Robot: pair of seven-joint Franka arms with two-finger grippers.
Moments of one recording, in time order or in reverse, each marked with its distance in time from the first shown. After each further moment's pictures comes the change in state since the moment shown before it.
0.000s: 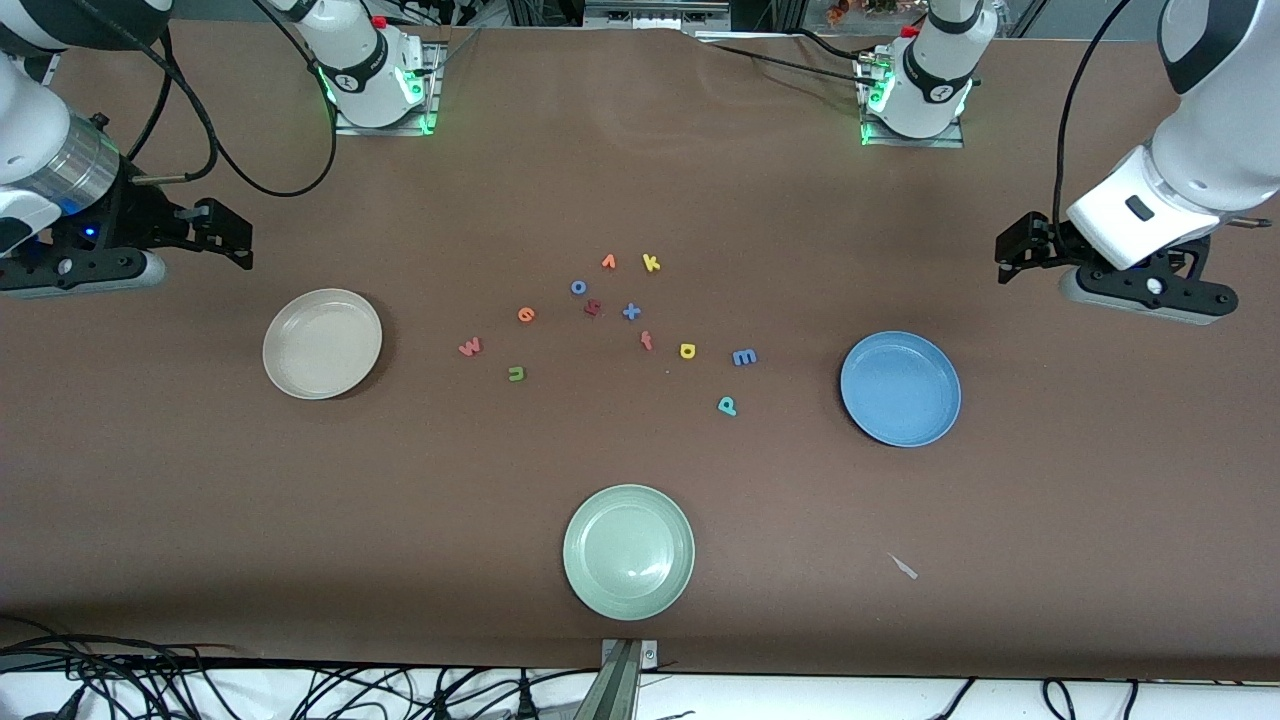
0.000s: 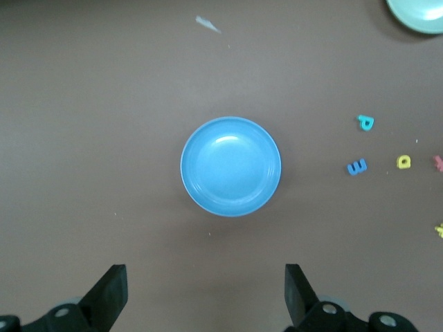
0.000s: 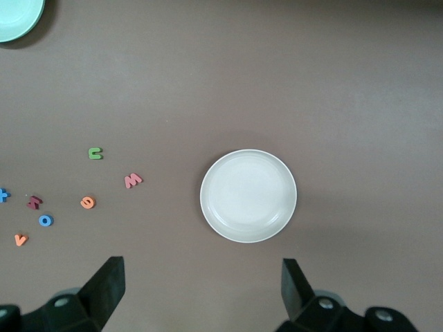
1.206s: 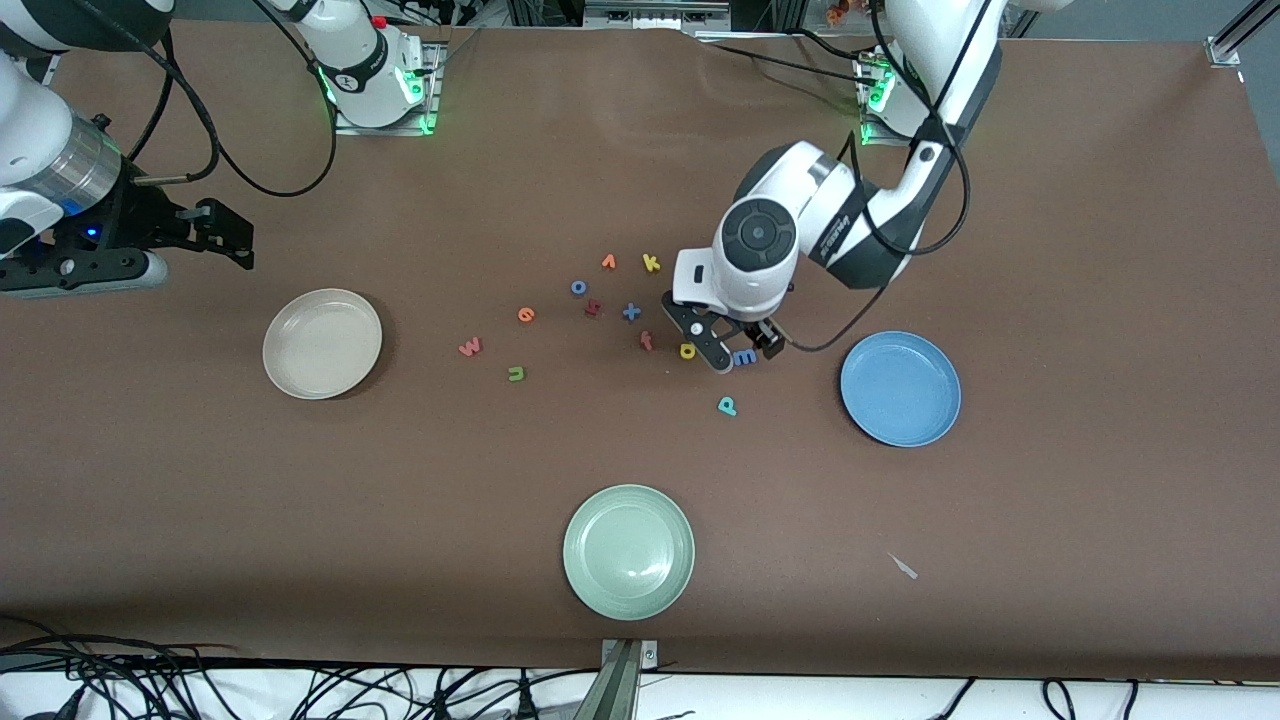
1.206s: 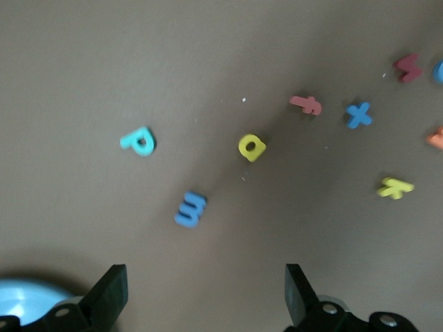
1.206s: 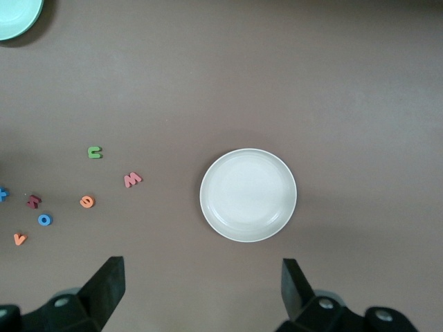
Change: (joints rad) left arm -0.460 0.461 -0.003 -0.012 0.004 0.373 0.286; right arm 0.000 0.000 0.001 -0.003 -0.001 0.000 0.000
